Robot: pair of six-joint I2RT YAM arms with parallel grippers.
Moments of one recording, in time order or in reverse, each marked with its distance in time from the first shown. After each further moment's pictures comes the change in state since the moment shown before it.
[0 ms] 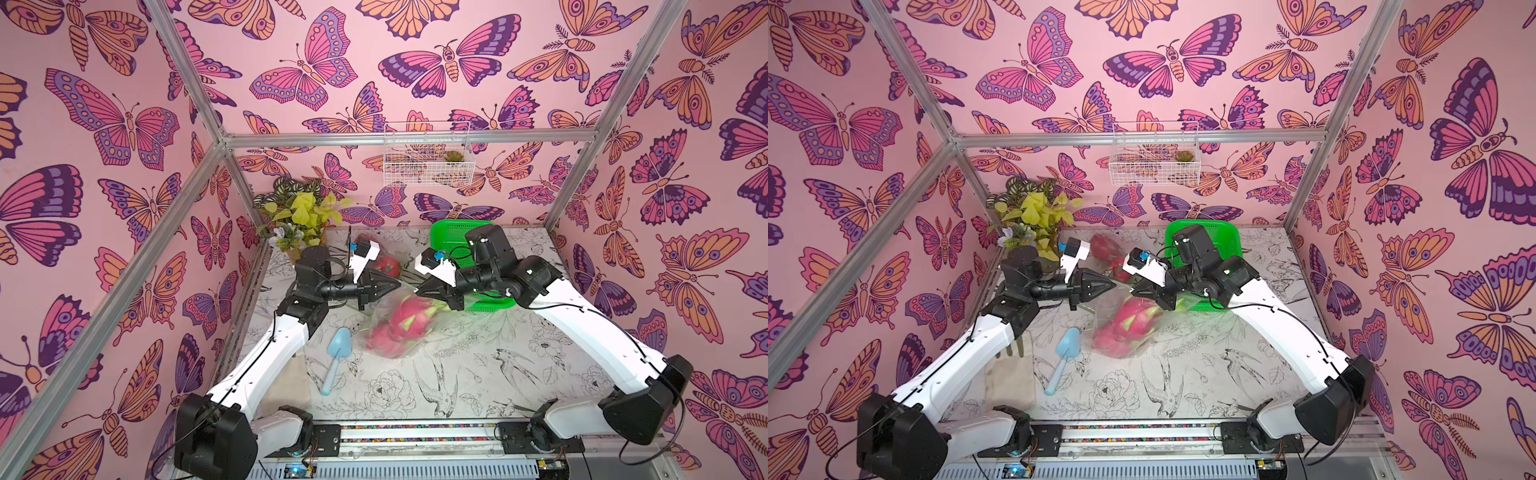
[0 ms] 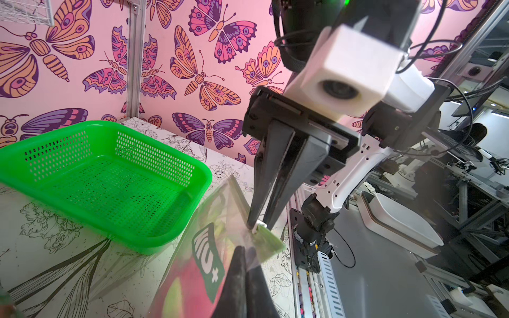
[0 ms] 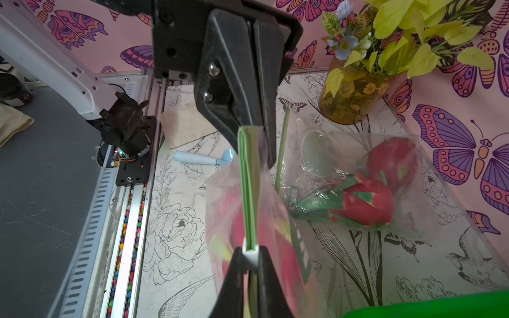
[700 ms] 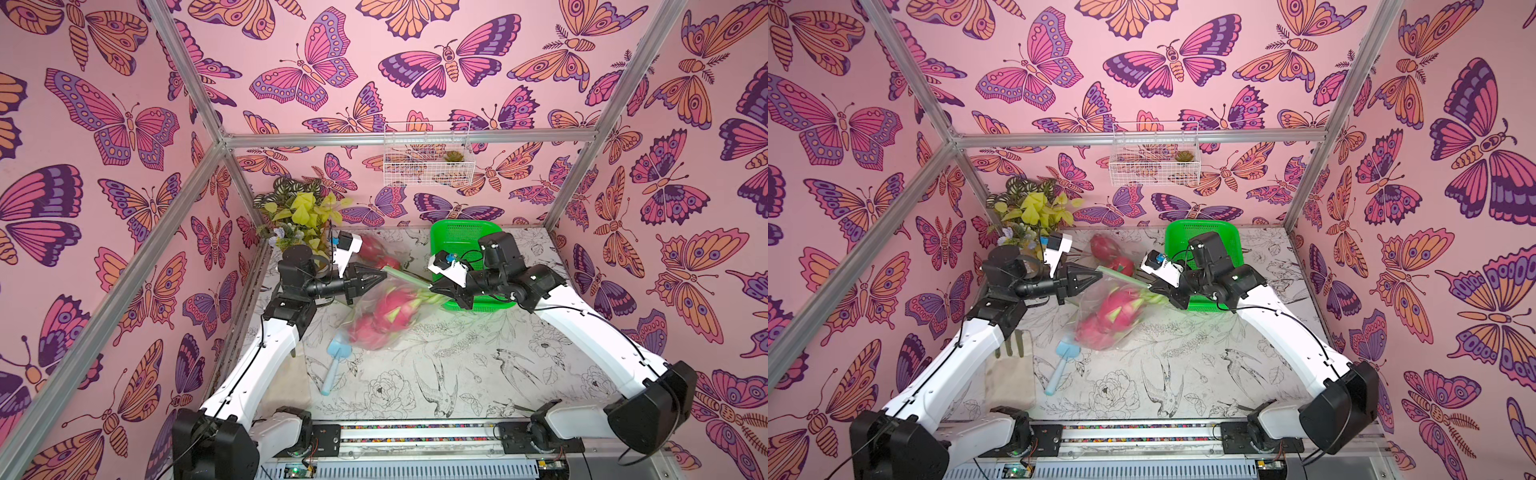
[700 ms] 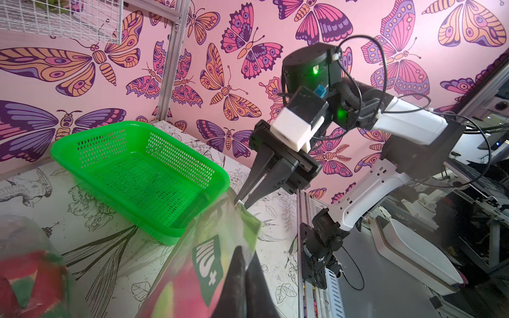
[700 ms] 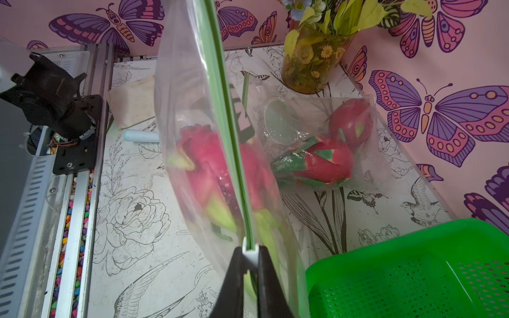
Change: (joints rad) left arm 0.105 -0.051 0.000 -0.024 -0.014 -0.071; right arm -0.121 -0.058 -0.198 0.134 0.044 -0.058
